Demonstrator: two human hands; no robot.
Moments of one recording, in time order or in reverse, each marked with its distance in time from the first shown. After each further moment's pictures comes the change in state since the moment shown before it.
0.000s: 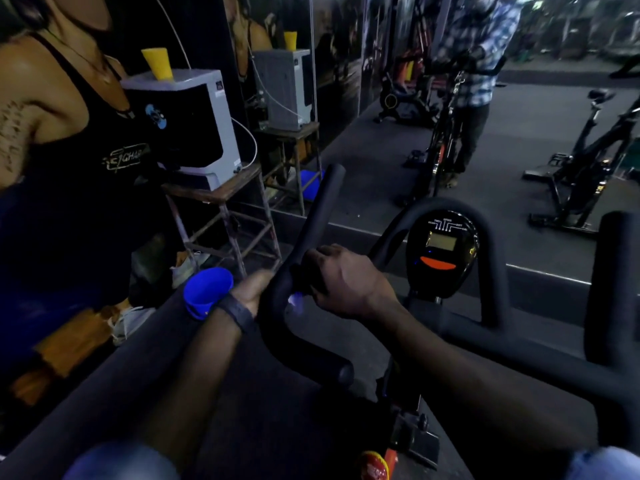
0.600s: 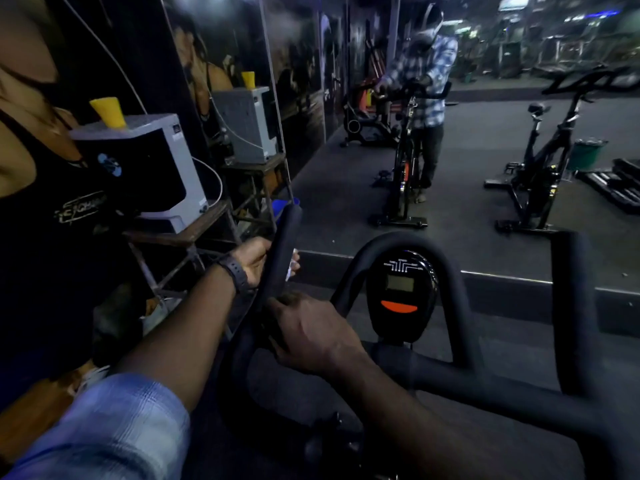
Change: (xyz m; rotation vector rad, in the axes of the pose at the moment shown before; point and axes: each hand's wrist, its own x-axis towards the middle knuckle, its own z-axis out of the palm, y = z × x) left_hand 0.044 0.118 0.072 -0.013 -0.287 0.017; right_hand 0.002 0.006 0.007 0.040 0.127 -0.042
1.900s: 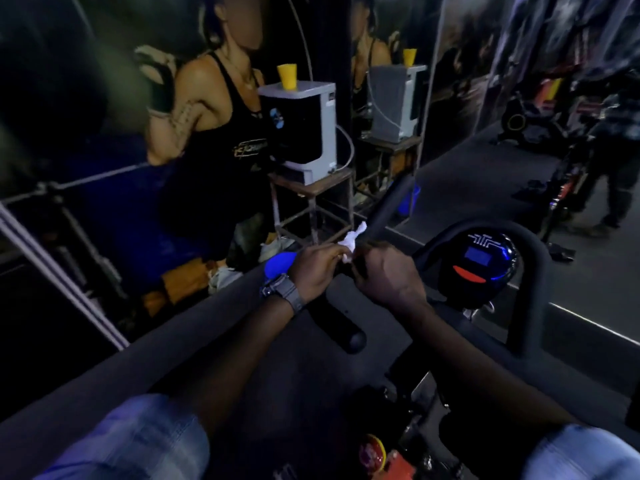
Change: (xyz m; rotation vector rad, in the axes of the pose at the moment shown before) left_hand -0.143 -0.136 -0.003 1.260 0.702 0.957; right_hand -0.013 -0.001 -0.008 0.028 -0.080 -0.010
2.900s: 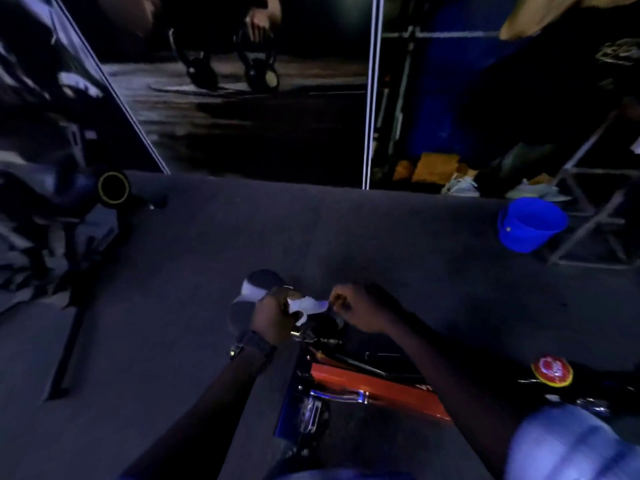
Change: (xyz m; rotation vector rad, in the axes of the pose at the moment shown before) left_hand -0.558 0.213 -0.119 0.189 0.373 -1.558; right_hand -0.301 -0.298 0.115 0.429 -0.879 -0.918
